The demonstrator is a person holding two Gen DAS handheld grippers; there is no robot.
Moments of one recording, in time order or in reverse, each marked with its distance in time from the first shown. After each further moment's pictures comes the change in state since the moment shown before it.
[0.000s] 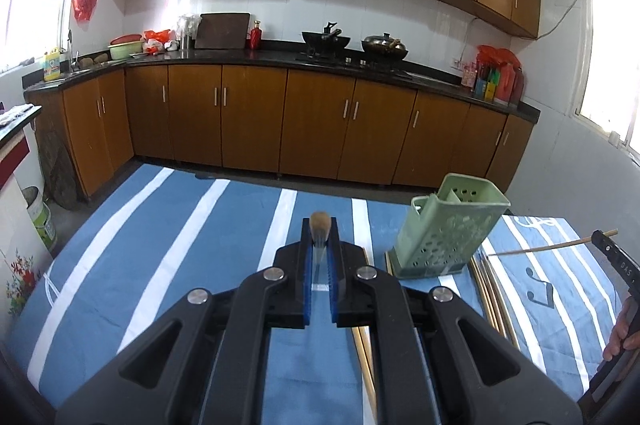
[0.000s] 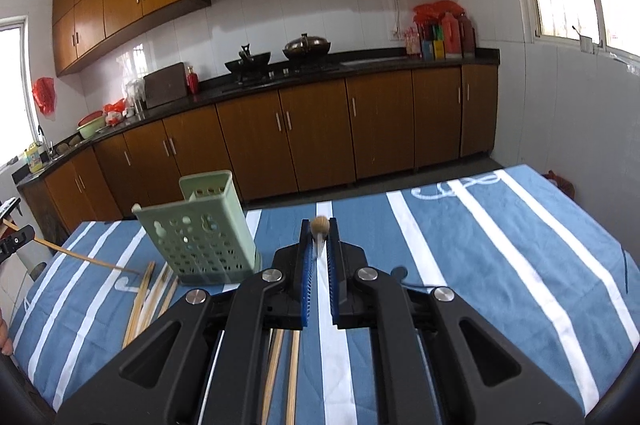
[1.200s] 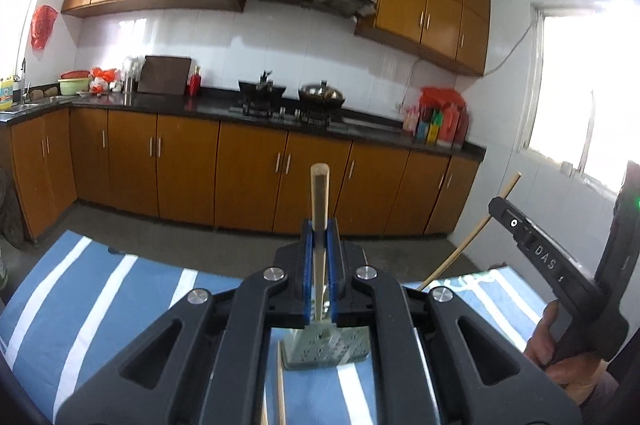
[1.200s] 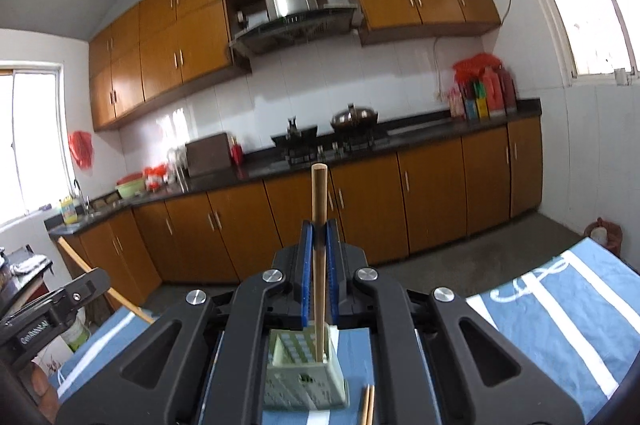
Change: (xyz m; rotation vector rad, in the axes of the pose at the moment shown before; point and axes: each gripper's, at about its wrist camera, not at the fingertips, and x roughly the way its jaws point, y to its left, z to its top) left arm 0.020 -0.107 0.074 0.024 -0.139 -0.202; right arm 0.030 0.056 0.086 0.027 -0.217 0.168
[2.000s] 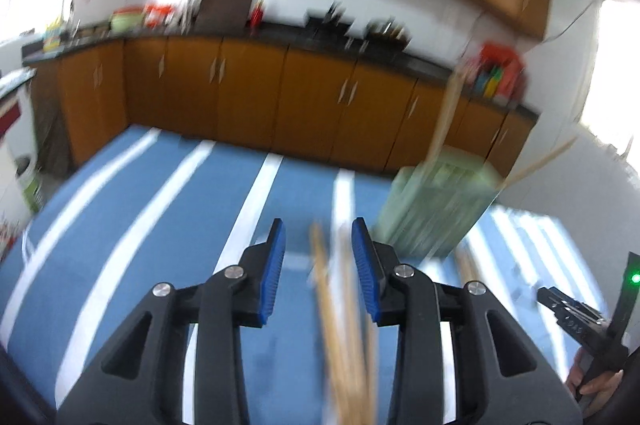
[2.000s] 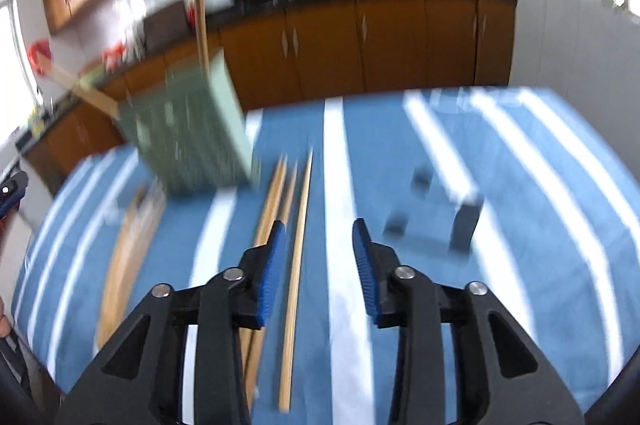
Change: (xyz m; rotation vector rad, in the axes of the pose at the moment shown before) left arm -0.034 0.087 -0.114 -0.109 0.247 0.203; right arm -0.026 -0.061 -0.151 0.002 0.552 -0.128
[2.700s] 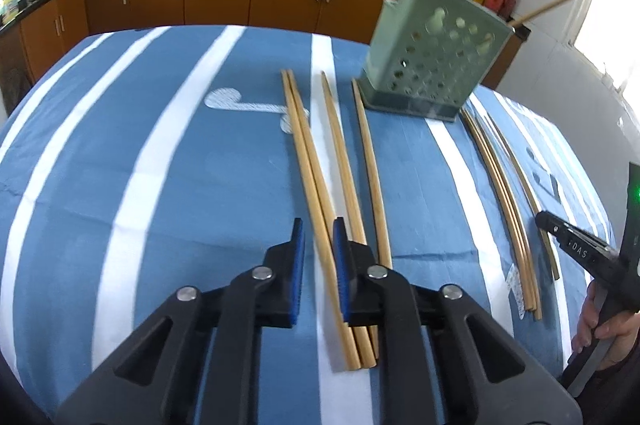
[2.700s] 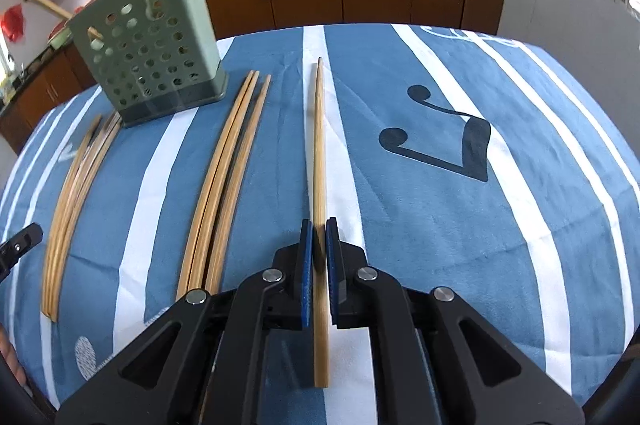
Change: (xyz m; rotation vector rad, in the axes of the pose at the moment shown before) left arm 0.057 -0.015 -0.082 0.086 0.289 -0.089; right arm 0.031 0.006 -0.040 -0.023 0.118 -0.119
